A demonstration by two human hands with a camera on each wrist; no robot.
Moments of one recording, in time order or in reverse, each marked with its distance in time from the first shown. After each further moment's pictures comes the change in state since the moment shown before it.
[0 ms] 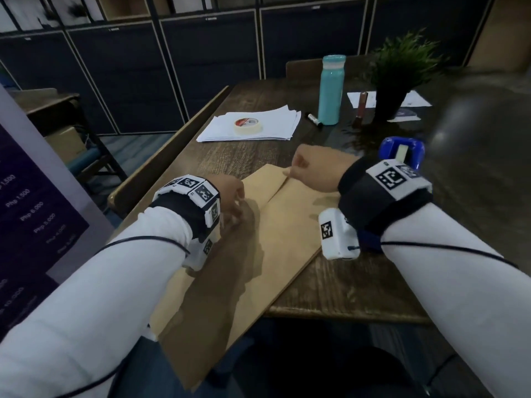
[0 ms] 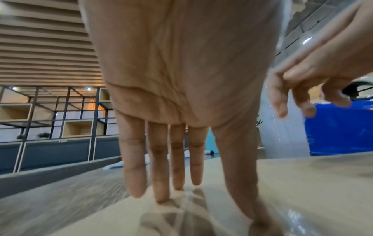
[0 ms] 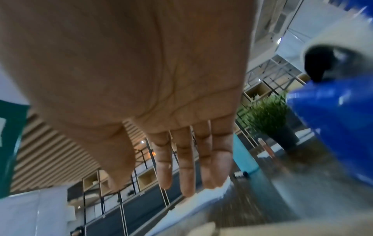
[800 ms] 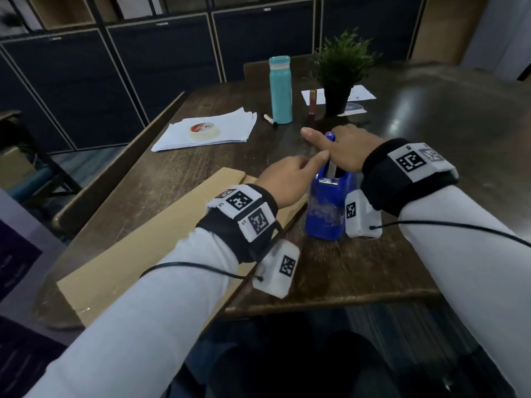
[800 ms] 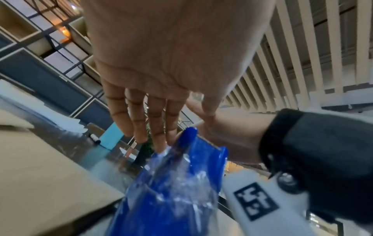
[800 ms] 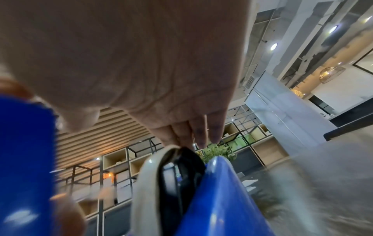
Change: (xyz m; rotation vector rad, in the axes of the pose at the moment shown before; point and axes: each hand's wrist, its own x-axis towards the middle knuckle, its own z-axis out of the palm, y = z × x) left_hand -0.032 0.180 -0.034 -0.763 0.229 0.387; right_hand -0.030 0.114 -0.034 0.025 0.228 0.192
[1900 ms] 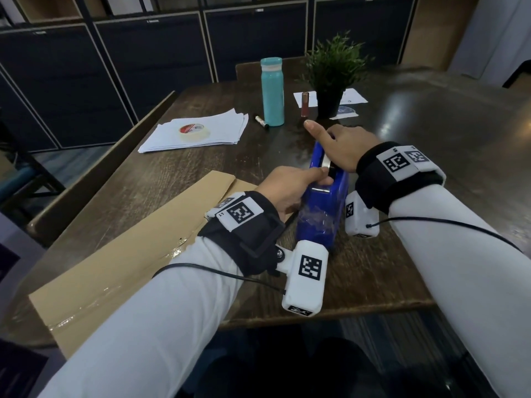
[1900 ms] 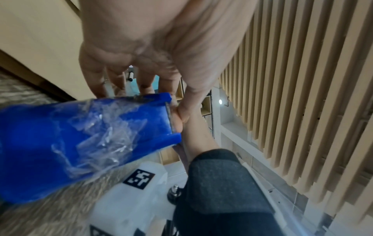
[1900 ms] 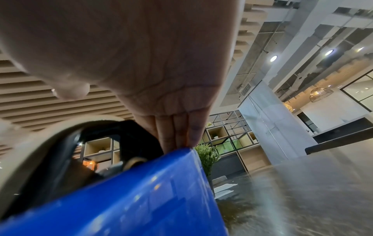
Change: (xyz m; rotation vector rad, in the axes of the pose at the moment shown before) left_hand -0.007 0.025 0.012 -0.857 0.018 -0.381; right_hand 0.023 0.020 0.005 -0.028 0.070 0.074
